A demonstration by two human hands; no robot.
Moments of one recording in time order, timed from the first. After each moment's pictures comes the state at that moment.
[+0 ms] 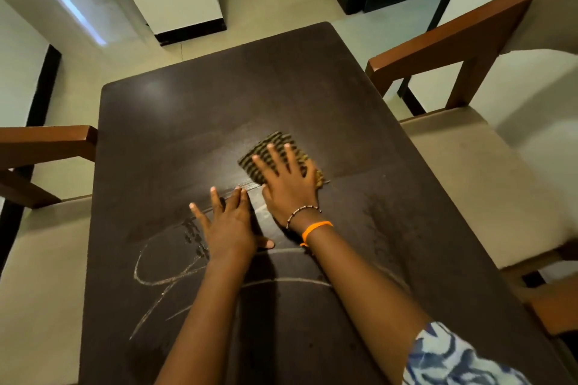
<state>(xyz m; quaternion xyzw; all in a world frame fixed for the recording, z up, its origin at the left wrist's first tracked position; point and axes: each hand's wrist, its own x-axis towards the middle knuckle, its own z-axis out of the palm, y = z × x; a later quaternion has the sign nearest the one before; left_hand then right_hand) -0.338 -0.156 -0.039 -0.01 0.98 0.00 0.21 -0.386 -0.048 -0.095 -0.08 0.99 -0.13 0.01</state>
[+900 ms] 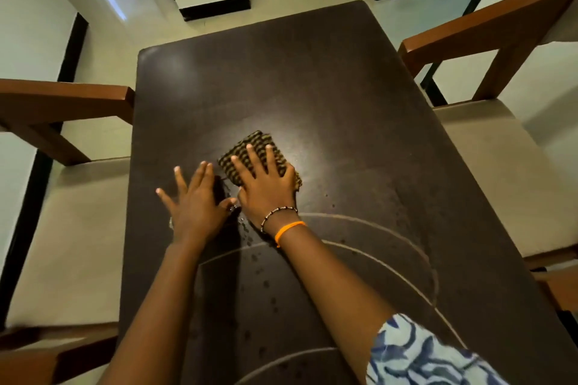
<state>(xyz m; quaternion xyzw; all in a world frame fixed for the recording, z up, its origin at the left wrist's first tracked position) -0.307 -0.256 -0.042 -0.10 0.98 0.11 0.10 -0.336 -0.138 -0.093 -0.13 0.98 -0.13 0.04</state>
